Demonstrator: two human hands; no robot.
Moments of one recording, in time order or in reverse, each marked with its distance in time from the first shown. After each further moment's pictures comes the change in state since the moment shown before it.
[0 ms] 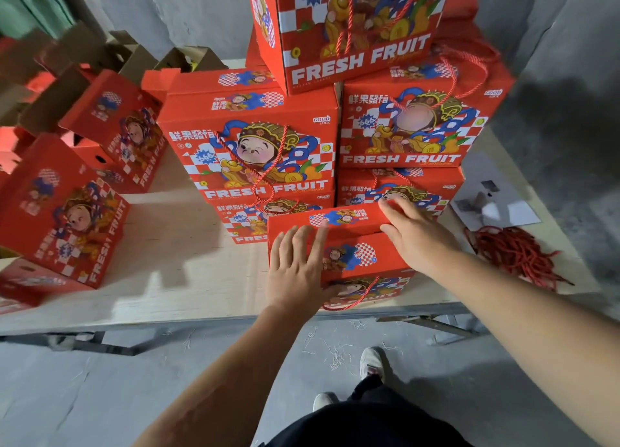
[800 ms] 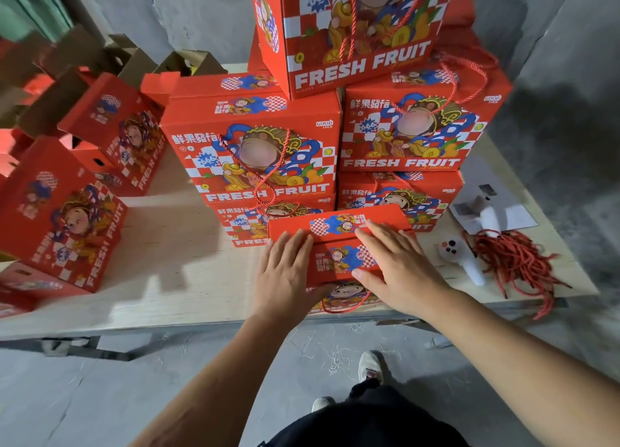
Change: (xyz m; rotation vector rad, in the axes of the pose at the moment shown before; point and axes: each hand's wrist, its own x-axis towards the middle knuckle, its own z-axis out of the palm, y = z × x) left_hand -0.008 -0.029 0.004 -0.158 0.030 0.011; right_hand -0.045 -0.043 0.013 0.014 -0.002 -0.188
